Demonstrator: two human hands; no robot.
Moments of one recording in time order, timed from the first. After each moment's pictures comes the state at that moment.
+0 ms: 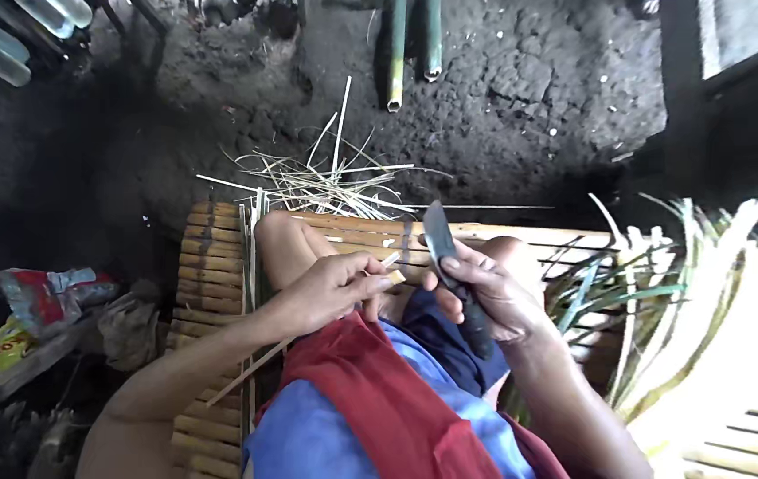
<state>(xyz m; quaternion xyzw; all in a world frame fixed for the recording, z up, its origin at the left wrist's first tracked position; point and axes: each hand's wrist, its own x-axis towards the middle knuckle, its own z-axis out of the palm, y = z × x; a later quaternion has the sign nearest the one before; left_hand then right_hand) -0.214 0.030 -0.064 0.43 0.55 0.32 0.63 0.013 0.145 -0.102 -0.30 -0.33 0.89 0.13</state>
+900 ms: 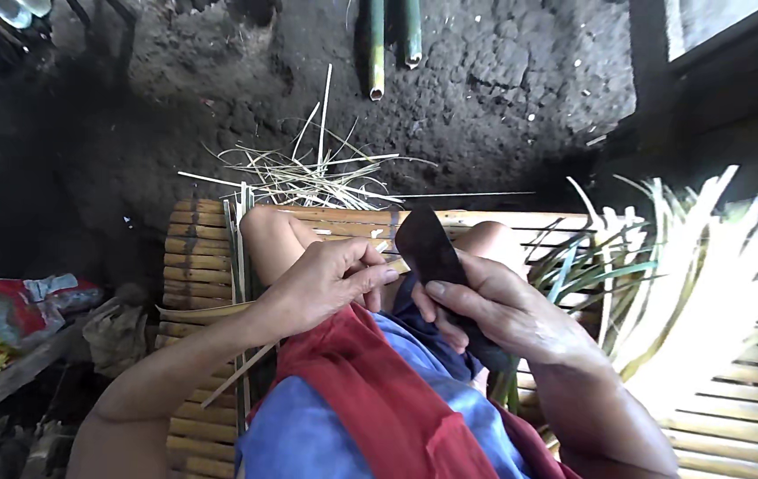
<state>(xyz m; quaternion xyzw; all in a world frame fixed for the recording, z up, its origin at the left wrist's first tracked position) -0.209 0.035 -0.045 0.49 0.55 0.35 0.58 0.018 0.137 -0.054 -0.20 -0.62 0.75 0.06</state>
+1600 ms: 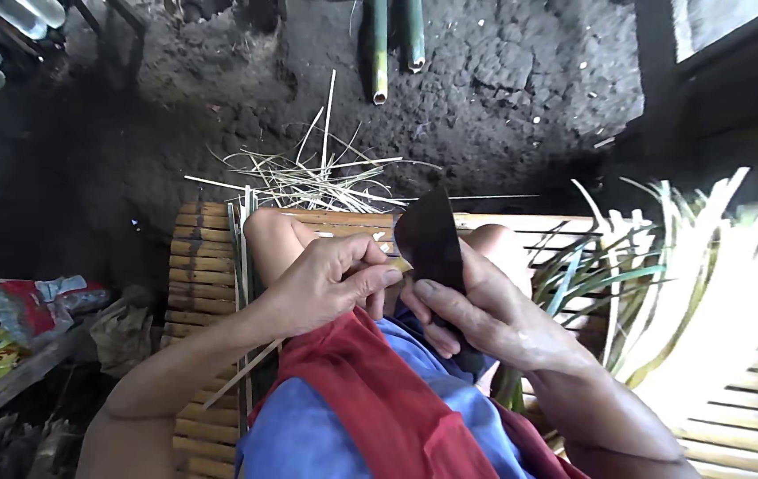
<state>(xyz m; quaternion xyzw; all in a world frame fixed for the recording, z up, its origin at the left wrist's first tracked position) -0.208 0.036 -0.043 0.51 0.47 0.43 0.58 0.001 0.132 -0.048 -0.15 -0.62 0.76 0.09</state>
